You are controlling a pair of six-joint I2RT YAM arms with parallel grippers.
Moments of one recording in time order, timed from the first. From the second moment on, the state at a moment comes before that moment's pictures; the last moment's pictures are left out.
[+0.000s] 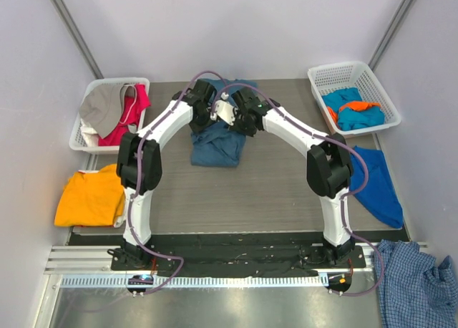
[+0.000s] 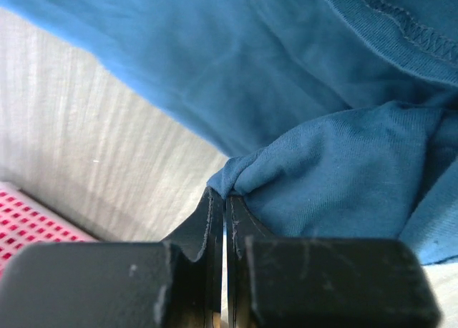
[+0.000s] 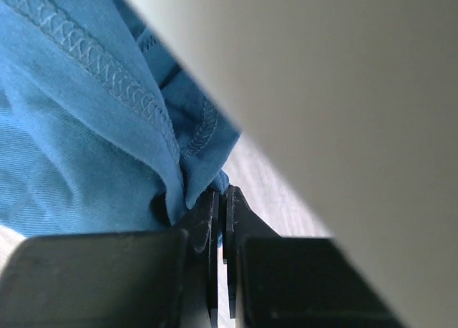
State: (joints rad) left arm -0.44 2.10 1.82 -0.86 -0.04 0.68; right arm 0.60 2.05 1.77 -0.70 0.03 -0.73
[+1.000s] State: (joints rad) left arm -0.42 2.29 2.01 -0.59 -0.32 0.63; right arm 0.53 2.26 2.06 -0.70 0.14 -0.70
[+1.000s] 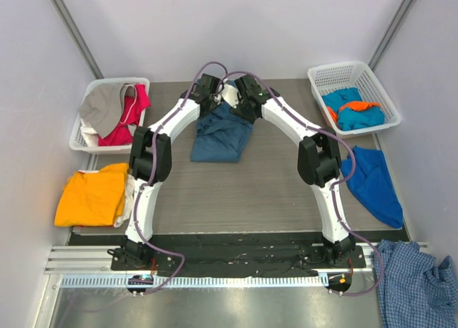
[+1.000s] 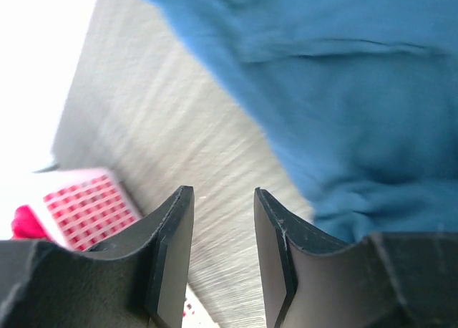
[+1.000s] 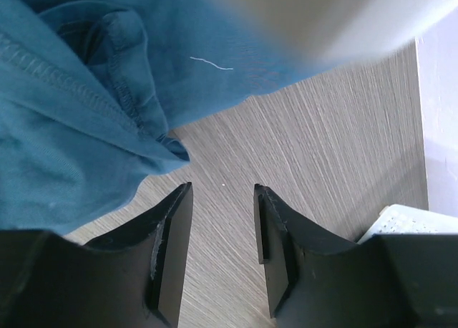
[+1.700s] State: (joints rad) left arm -0.42 2.05 1.77 -0.70 -0.10 0.60; right arm 0.58 2.01 1.72 -0.55 0.14 -0.61
